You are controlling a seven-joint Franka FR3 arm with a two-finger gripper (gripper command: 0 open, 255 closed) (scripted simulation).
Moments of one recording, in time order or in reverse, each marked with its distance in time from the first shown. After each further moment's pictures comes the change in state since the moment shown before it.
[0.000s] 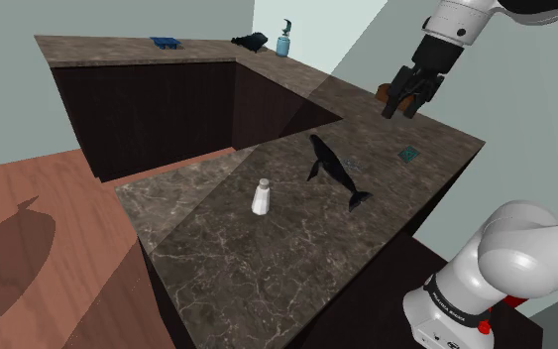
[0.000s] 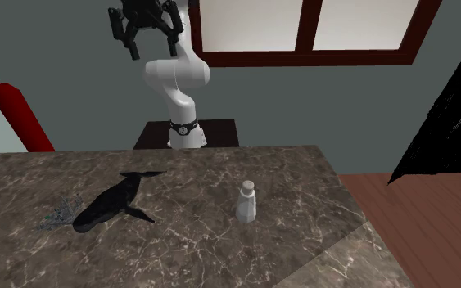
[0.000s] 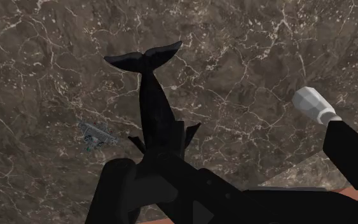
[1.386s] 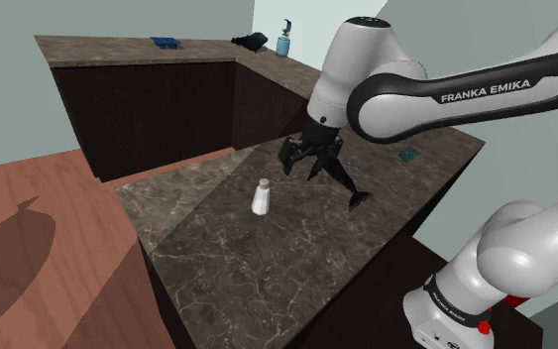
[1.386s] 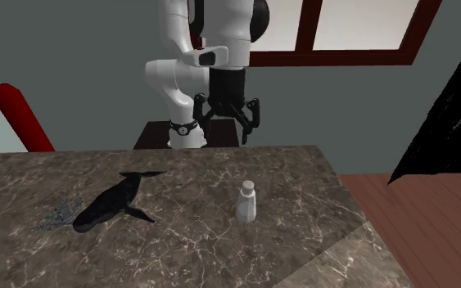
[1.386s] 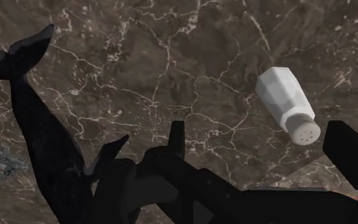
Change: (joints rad) arm -0.024 0.390 0.441 -0.130 -0.001 0.595 0.515
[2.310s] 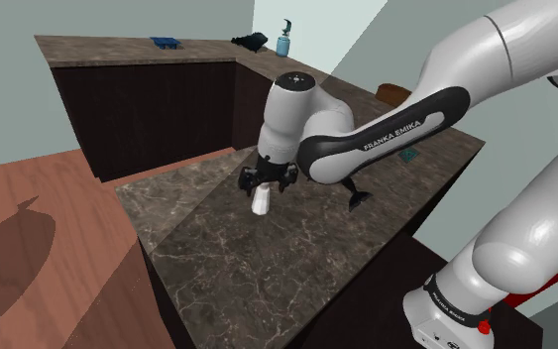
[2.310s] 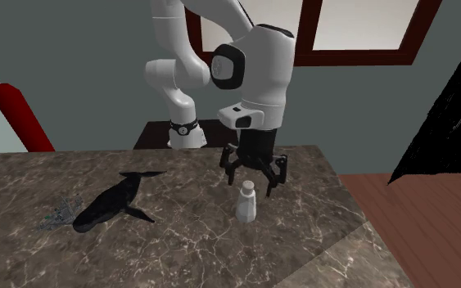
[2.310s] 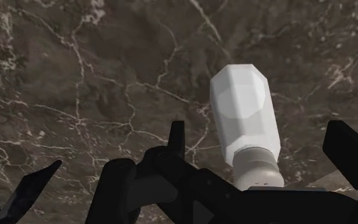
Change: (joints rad) arm -0.086 0.423 0.171 0.138 -0.361 0.215 0.428
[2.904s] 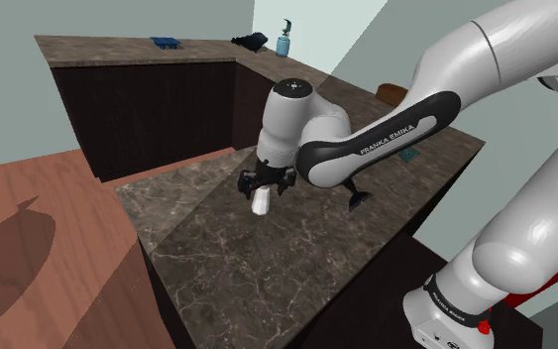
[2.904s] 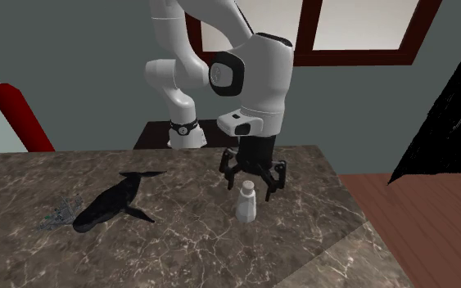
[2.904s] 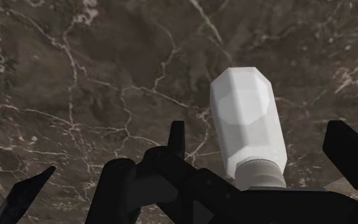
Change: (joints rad) arm -0.002 0.034 -0.005 -0.001 -0.038 0.027 0.025
